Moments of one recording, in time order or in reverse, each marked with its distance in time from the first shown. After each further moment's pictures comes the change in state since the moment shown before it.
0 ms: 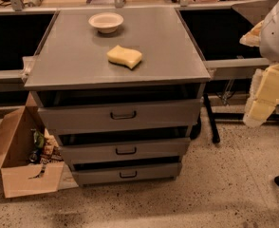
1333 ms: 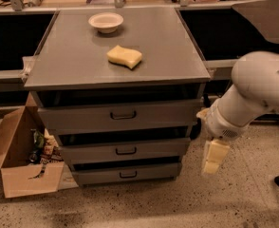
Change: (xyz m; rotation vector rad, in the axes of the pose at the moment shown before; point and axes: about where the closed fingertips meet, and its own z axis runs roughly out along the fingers) arm 0.025 0.048 0.230 -0.215 -0.056 -0.043
